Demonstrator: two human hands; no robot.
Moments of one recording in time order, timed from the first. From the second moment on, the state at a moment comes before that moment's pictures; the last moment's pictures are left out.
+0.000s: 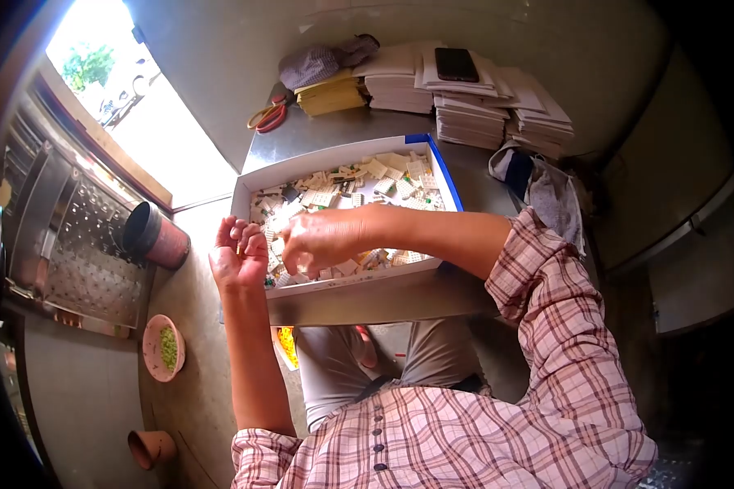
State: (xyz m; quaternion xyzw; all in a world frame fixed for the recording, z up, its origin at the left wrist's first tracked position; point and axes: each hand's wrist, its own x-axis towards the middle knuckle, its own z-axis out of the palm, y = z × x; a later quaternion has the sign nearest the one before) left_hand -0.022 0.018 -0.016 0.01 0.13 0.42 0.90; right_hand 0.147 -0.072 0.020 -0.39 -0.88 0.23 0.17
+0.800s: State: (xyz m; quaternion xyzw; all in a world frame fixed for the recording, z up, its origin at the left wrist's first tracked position) left_hand -0.018 0.017 -0.020 0.08 0.15 0.33 0.93; right_hand 0.171 -0.079 0.015 -0.53 -0.82 0.13 0.16
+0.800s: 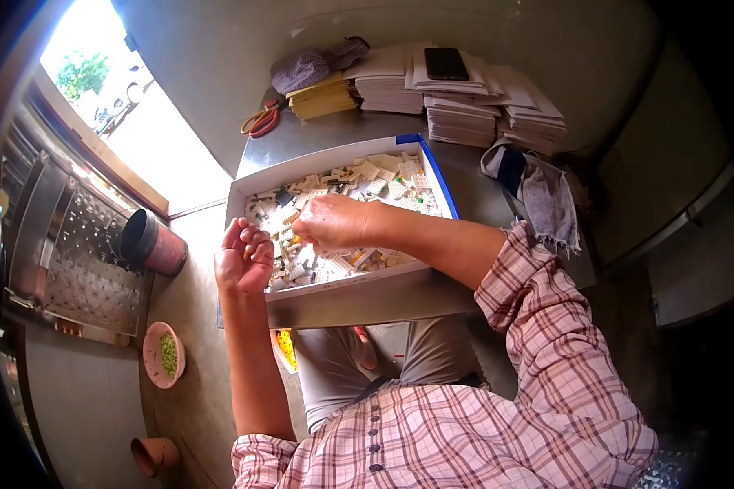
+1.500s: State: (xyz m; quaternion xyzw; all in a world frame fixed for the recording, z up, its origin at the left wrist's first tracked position) left_hand -0.013 0.016 -0.022 0.10 0.15 0.33 0.93; right_hand 0.165 -0.054 -0.005 -0.57 -0.81 -0.03 0.15
